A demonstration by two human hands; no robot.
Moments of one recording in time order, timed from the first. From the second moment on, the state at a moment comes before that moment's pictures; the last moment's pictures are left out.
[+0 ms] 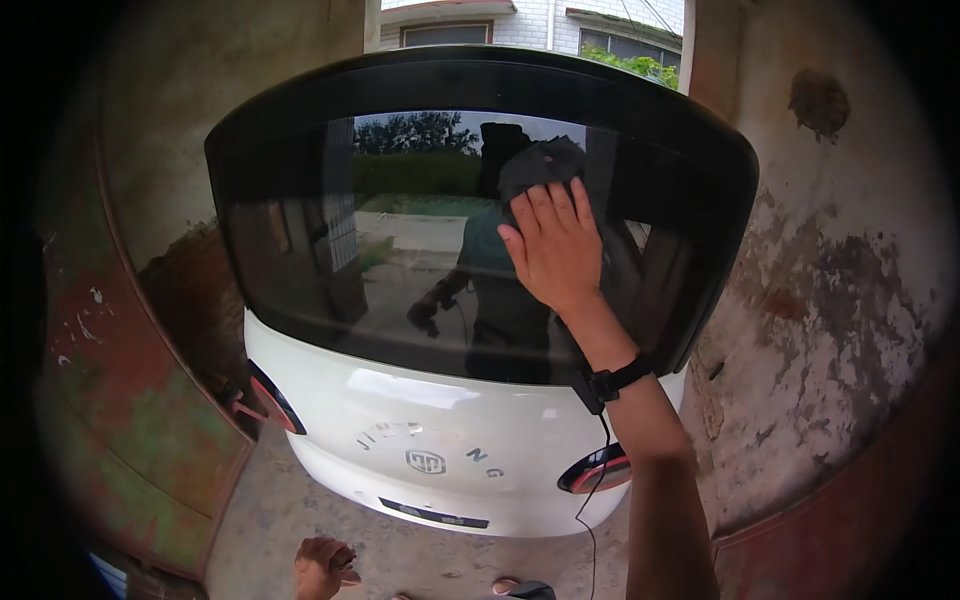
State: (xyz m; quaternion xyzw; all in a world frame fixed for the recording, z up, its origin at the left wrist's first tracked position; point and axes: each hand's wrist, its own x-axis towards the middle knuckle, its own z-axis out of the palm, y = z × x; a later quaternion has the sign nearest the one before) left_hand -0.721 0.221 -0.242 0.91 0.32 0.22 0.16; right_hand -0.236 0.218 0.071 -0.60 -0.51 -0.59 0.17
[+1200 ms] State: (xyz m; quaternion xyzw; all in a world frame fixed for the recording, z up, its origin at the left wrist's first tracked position) left_hand -0.903 0.364 -0.261 0.76 0.52 0.25 0.30; right_hand -0.344 0.364 0.117 -0.61 -0.29 -0.70 0.23
